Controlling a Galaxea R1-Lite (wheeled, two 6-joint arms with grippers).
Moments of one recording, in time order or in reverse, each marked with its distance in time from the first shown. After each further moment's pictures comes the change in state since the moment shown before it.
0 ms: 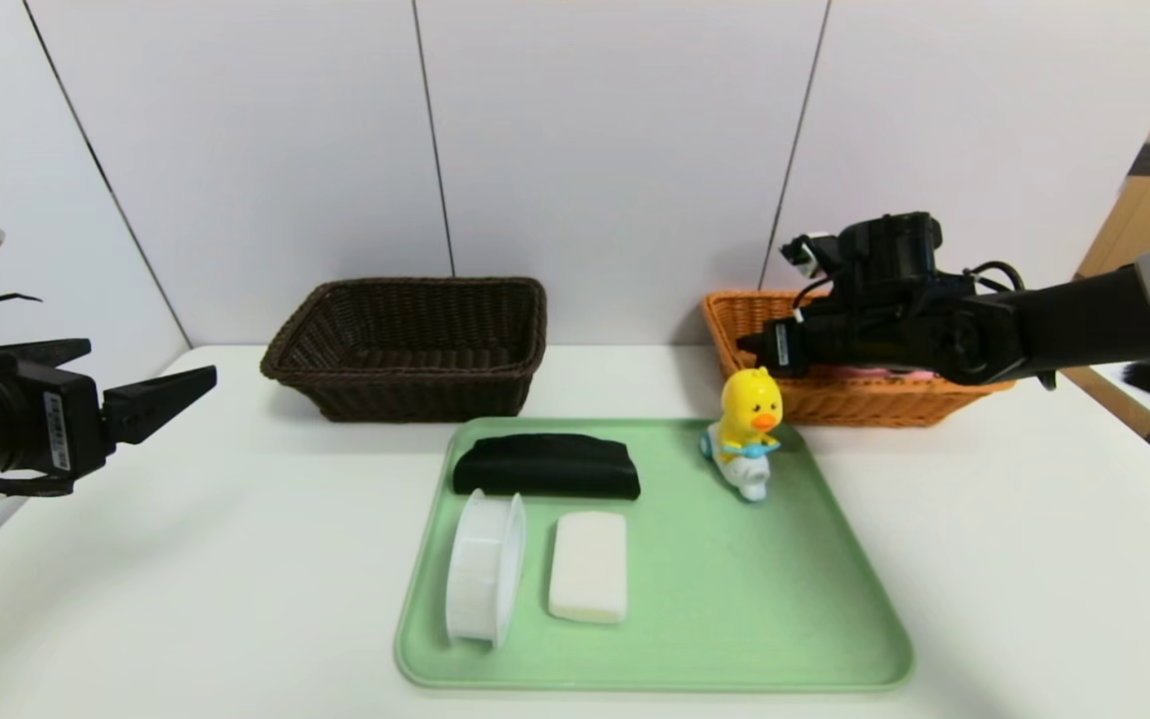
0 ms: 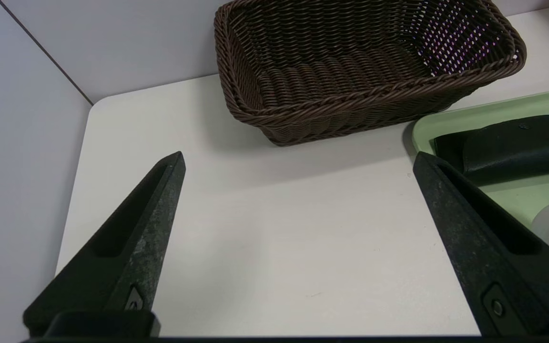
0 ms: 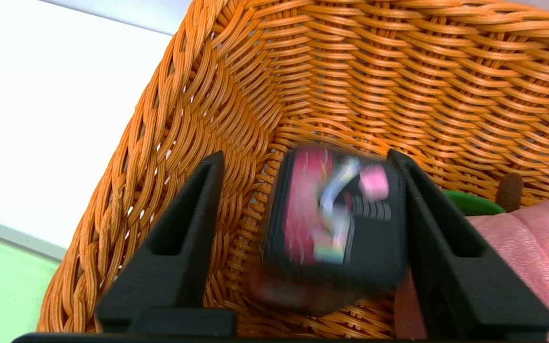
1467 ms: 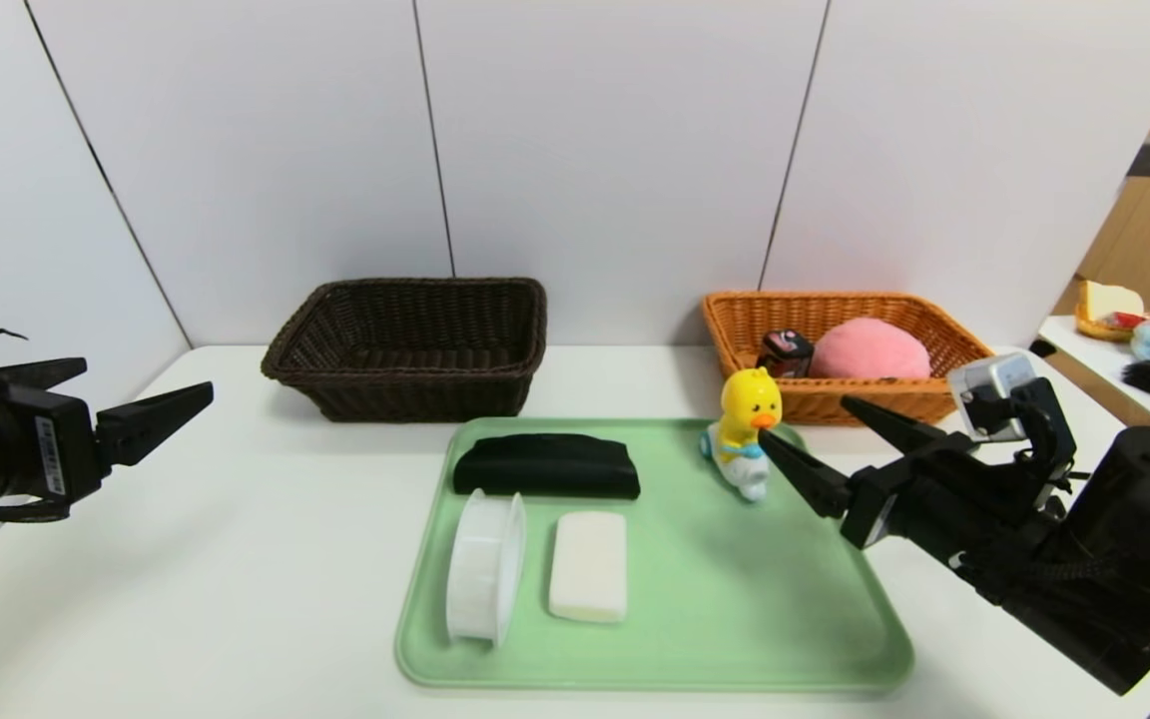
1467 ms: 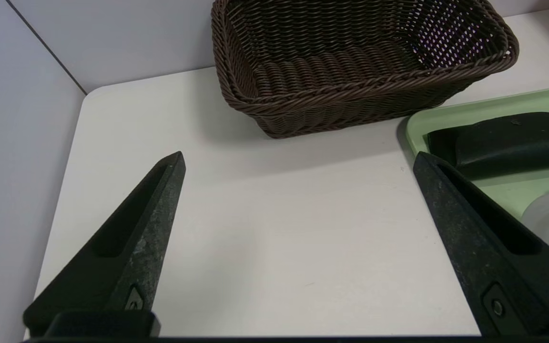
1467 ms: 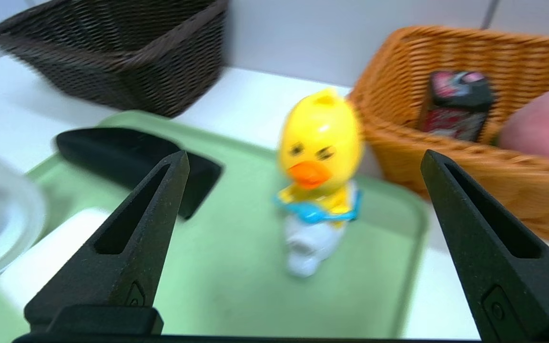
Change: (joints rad) left arm 0.000 -0.034 0.063 -0.037 0.000 -0.029; right arm 0.225 -0.396 1.232 -1.321 -0.037 0.125
